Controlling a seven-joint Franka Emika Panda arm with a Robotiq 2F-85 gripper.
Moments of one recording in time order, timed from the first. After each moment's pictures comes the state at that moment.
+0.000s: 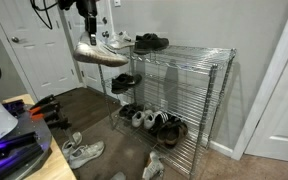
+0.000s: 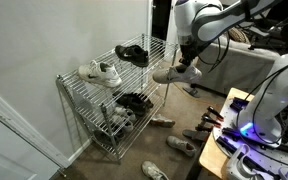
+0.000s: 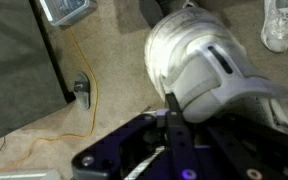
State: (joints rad) arm 0.15 -0.22 0.02 -2.43 -0.31 1.96 0.57
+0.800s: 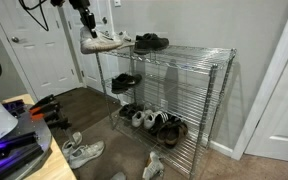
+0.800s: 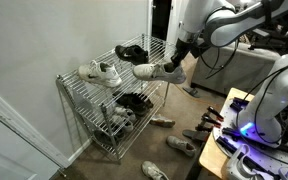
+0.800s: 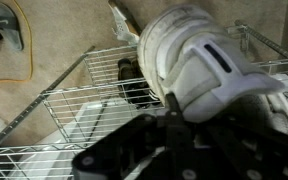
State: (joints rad) arm 0.13 -0.36 0.11 -2.57 -0.19 2.38 0.51
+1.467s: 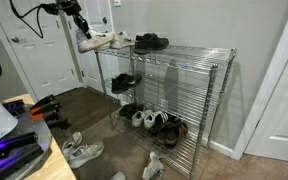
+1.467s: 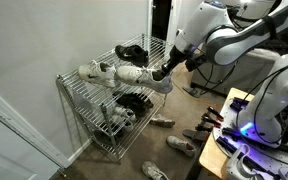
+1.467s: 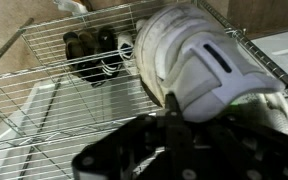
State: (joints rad) arm 0.13 -0.34 0.27 -2.66 -0.06 2.73 0.60
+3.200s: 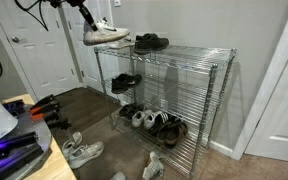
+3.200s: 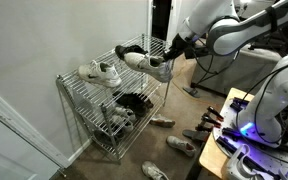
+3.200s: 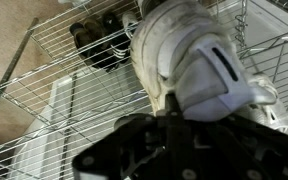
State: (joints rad) arm 0.02 -0.40 0.29 -2.65 -0.02 2.74 0.68
